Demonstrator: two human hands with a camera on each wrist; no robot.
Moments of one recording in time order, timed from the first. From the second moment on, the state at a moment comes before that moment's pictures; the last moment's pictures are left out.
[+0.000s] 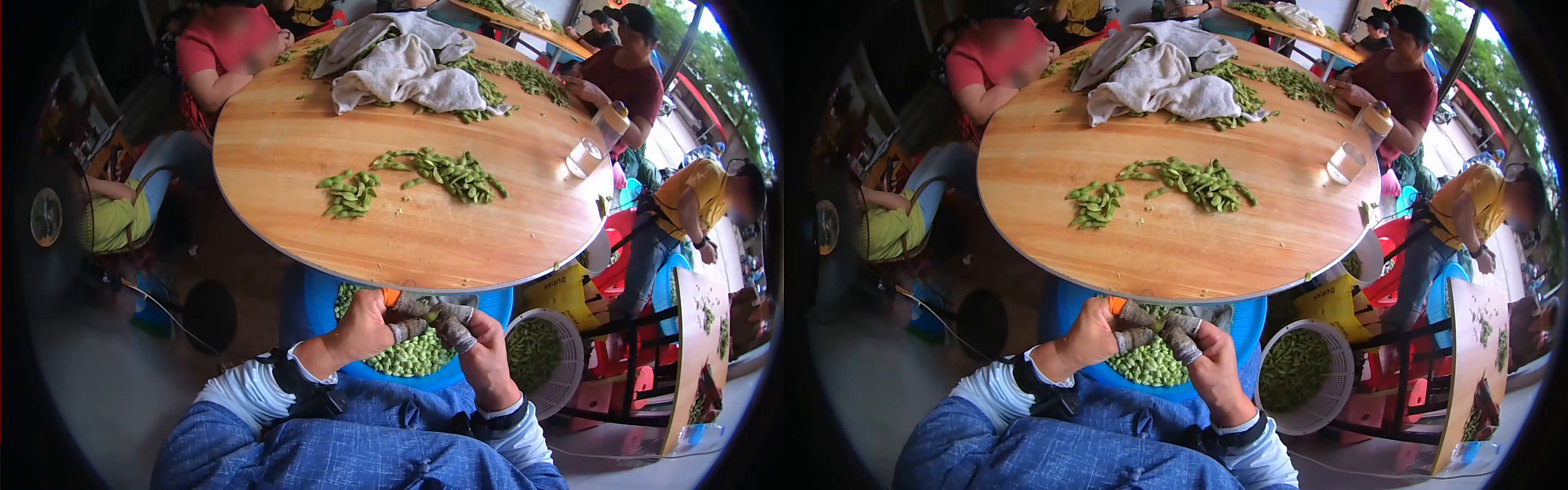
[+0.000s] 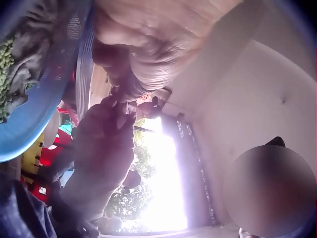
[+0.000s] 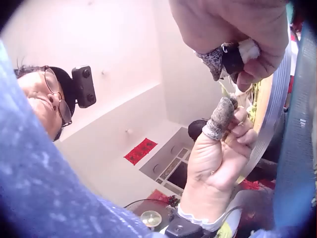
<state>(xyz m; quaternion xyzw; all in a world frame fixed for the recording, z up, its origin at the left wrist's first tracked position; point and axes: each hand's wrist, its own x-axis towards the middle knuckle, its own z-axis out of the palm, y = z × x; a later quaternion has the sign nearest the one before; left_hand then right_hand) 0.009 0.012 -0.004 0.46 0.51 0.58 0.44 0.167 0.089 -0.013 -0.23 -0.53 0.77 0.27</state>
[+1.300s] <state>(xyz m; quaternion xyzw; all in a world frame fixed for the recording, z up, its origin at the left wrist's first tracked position) 0.018 0.015 -0.036 0.41 0.50 0.54 0.54 0.165 0.093 -0.044 -0.14 -0.51 0.79 0.33</state>
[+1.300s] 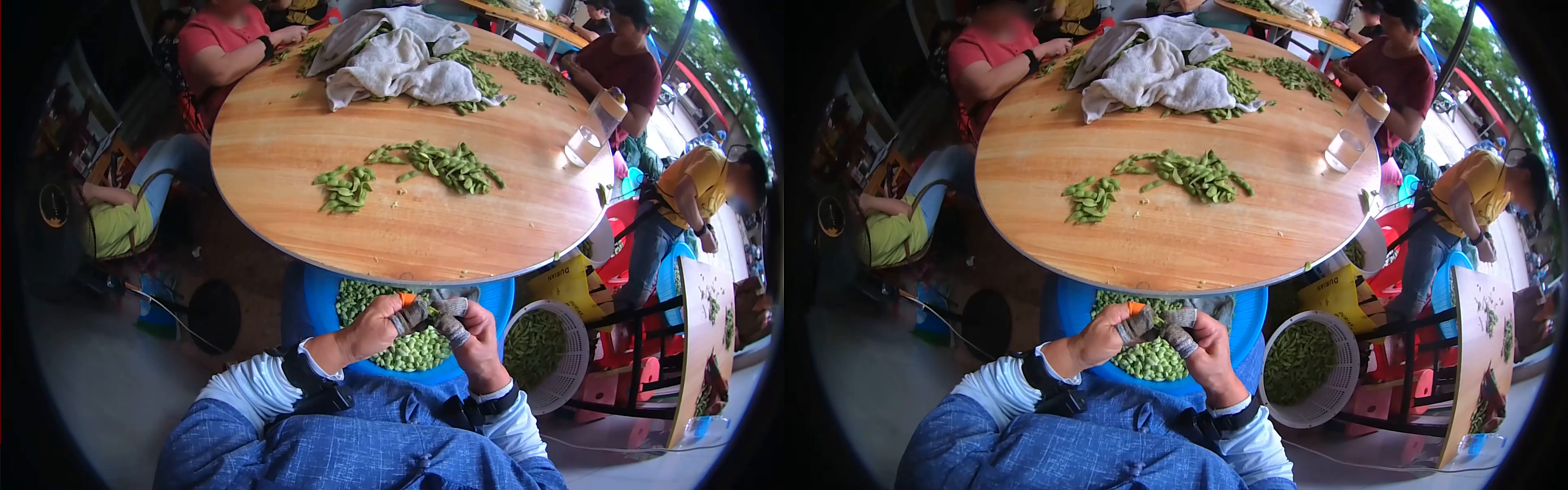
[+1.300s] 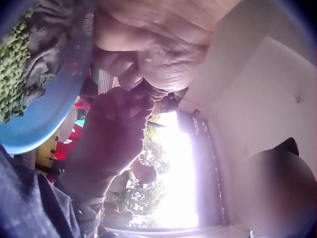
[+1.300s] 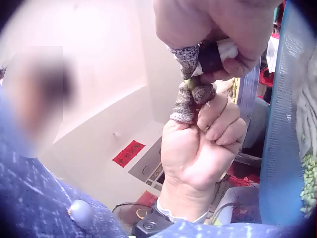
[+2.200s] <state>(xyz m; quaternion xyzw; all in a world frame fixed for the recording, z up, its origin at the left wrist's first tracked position) 0.008 0.020 -0.029 0.53 0.60 0.43 0.43 0.167 0.088 -0.034 -0.28 -0.70 0.59 0.30</state>
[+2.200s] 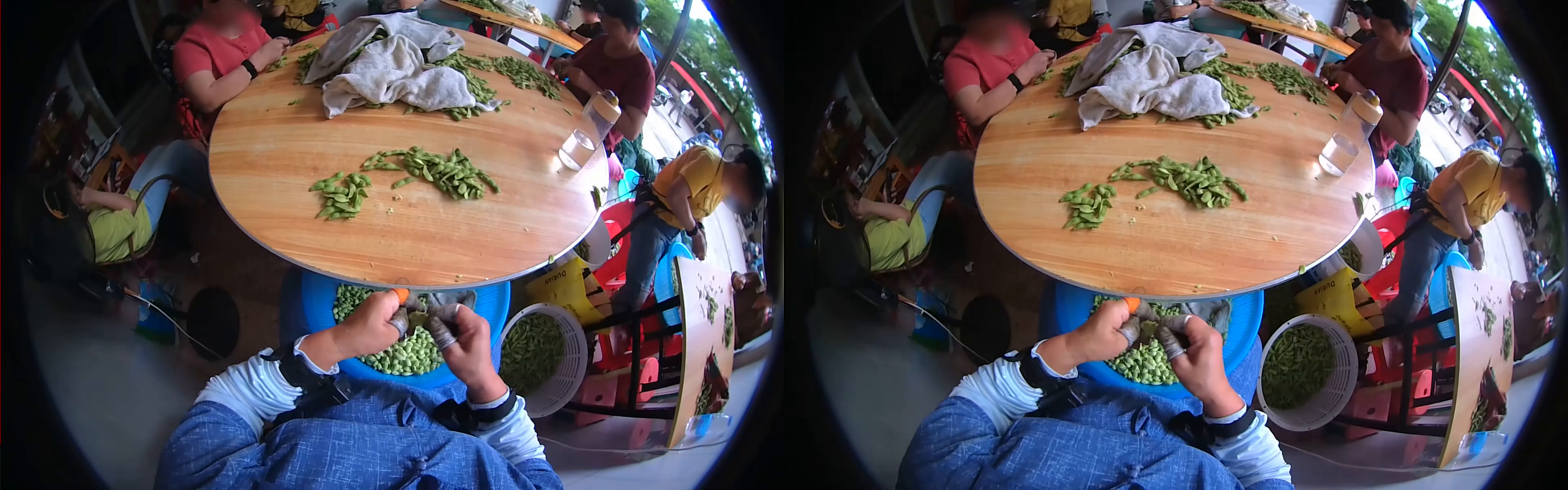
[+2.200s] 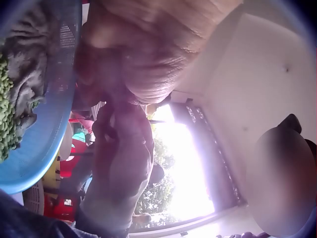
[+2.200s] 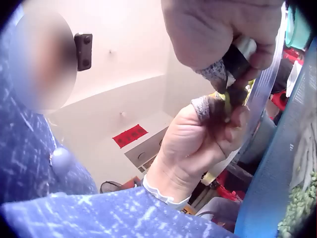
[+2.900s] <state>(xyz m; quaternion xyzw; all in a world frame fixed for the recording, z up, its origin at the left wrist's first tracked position) 0.016 0.019 -0.018 0.52 0.56 0.45 0.47 0.167 0.090 -0.057 -0.23 -0.54 0.77 0.25</state>
